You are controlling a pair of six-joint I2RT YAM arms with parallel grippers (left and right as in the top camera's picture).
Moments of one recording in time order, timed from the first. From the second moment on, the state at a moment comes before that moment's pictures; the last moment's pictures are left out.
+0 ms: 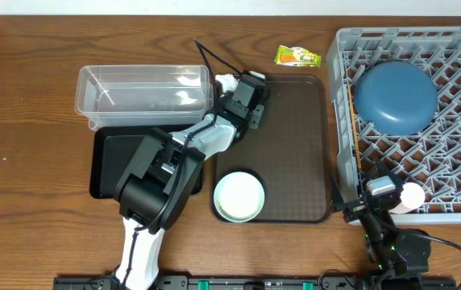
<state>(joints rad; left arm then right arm) -0.54 2.14 1.29 -0.02 -0.19 -0.14 0.08 0.01 0.01 -0.06 -0.21 -0.10</state>
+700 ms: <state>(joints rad) -0.42 1.66 1.30 -0.30 -0.17 -0.24 0.08 0.01 0.01 -0.06 -0.21 -0.10</state>
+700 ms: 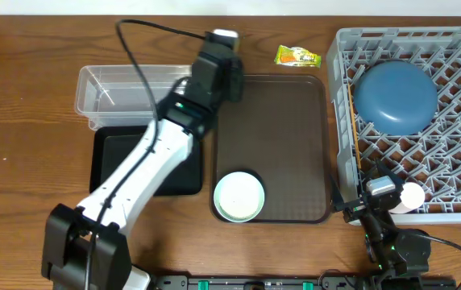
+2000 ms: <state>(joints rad) -0.46 2.18 1.36 0.34 0.18 -0.19 0.08 0.01 0.01 -0.06 -0.21 -0.10</state>
